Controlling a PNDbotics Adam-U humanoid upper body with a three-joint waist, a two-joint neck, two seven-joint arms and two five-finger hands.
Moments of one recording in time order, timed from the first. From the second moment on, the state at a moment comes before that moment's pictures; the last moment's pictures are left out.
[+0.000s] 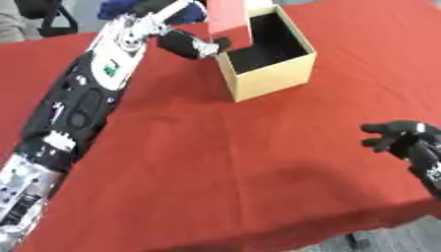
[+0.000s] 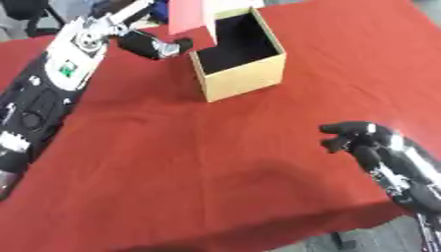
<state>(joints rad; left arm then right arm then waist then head) -0.92 0.42 -0.16 -1.12 -0.54 -0.31 -0.27 -0.22 -0.23 0.11 -1.75 -0.28 -0.16 0.71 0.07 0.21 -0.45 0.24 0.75</state>
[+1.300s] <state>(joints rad) -0.95 0.39 -0.11 -0.92 -0.74 -0.36 -0.04 -0.22 -0.23 0.14 -1.76 -0.30 -0.15 0.75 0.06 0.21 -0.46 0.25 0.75</state>
